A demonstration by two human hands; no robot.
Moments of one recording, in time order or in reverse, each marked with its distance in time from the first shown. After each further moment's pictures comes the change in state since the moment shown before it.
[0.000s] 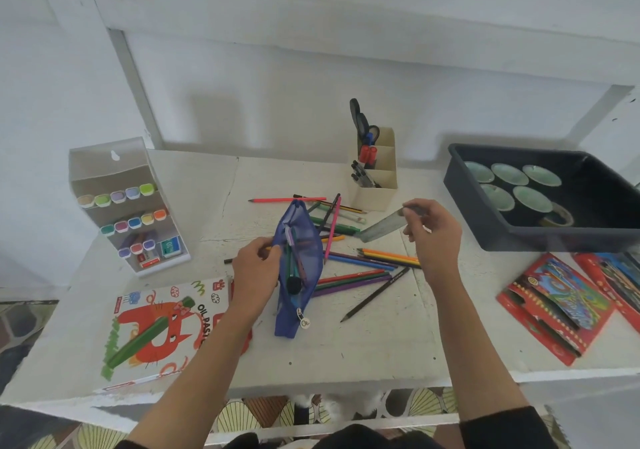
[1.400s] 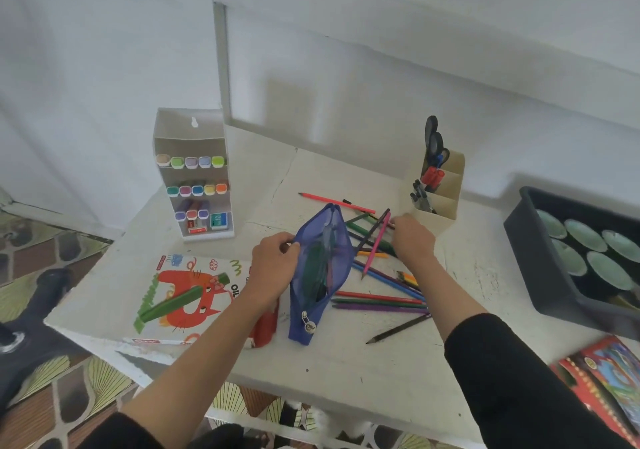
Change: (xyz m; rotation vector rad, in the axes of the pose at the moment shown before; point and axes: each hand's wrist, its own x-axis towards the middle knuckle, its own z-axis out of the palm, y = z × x) left_hand 0.009 -0.011 -0.029 0.100 0.061 -0.025; right_hand 0.060 0.045 0.116 -1.205 -0.612 -0.124
